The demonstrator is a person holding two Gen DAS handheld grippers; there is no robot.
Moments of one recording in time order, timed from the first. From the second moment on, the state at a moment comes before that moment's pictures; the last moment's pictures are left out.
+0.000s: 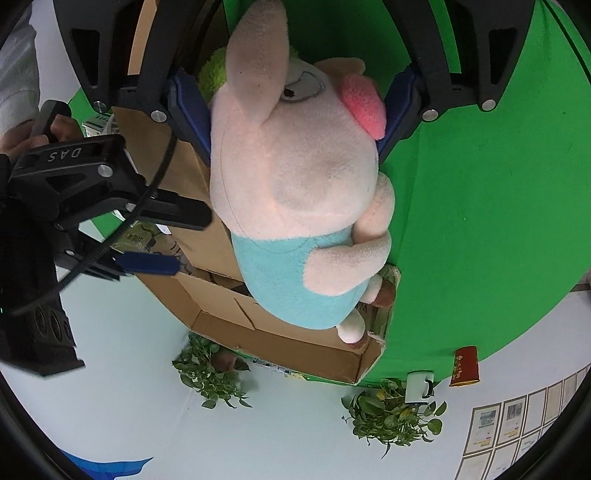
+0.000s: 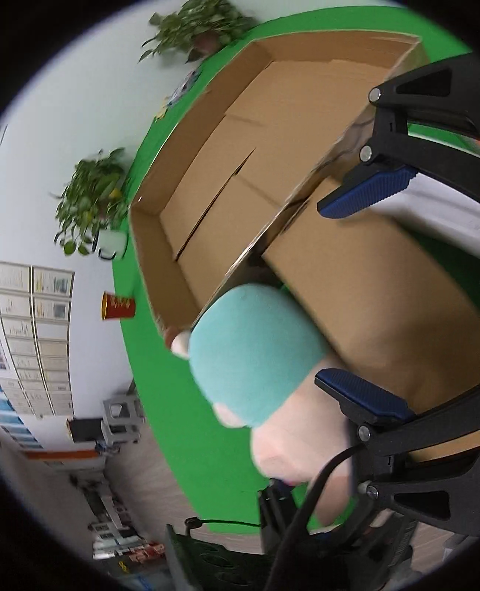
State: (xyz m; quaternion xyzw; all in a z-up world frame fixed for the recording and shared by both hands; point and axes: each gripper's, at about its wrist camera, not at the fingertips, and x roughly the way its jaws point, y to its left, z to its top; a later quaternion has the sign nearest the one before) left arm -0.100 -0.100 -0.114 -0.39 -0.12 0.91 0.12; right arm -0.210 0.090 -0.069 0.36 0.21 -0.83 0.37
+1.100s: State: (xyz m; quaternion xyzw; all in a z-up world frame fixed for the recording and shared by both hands) left arm -0.088 -0.124 -0.120 -0.37 -0.17 0.90 0.16; right arm -0.247 0.030 -0.067 0.51 0.10 -0.77 0.35
